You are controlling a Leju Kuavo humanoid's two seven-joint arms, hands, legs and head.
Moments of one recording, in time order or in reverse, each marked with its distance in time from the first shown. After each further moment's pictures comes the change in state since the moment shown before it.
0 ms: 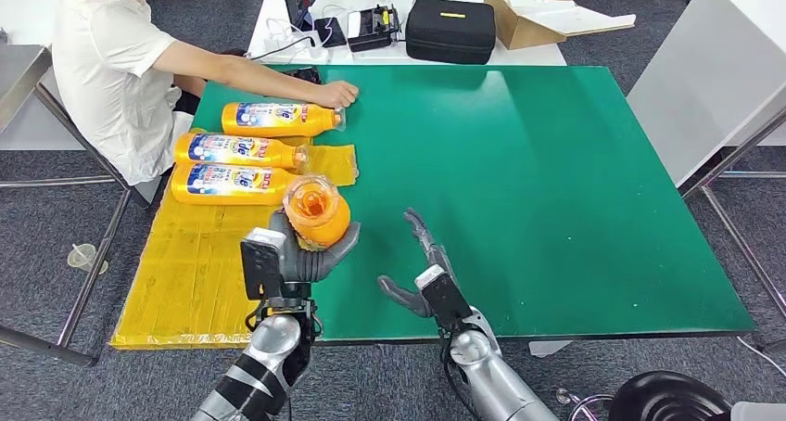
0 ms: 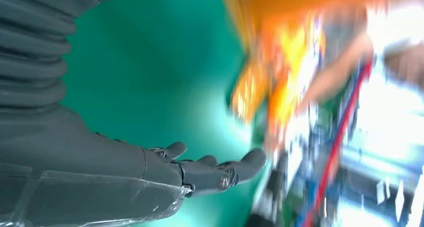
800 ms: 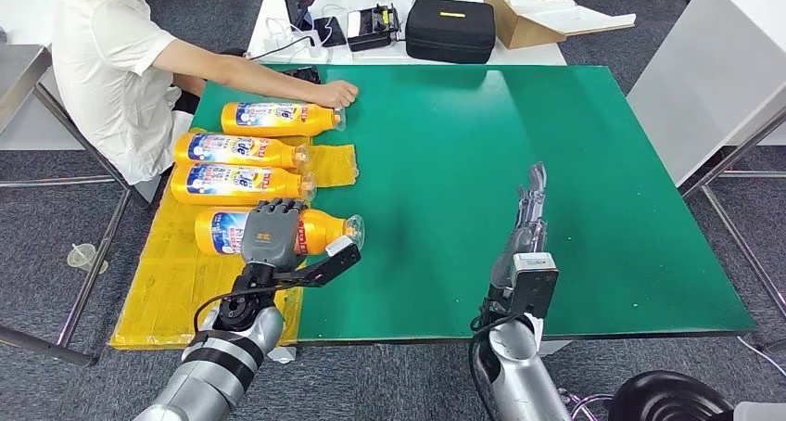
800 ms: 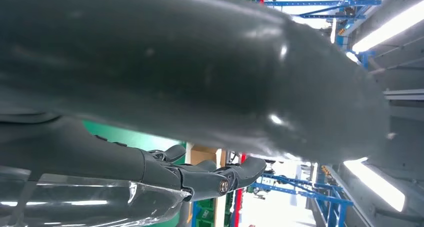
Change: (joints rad) left arm -0.151 0.030 0.282 0.317 -1.390 -0.070 0.623; right arm 0.118 0.026 -0.186 -0.453 -0.087 -0.188 -0.004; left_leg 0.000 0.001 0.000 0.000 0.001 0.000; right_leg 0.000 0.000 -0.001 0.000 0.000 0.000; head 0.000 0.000
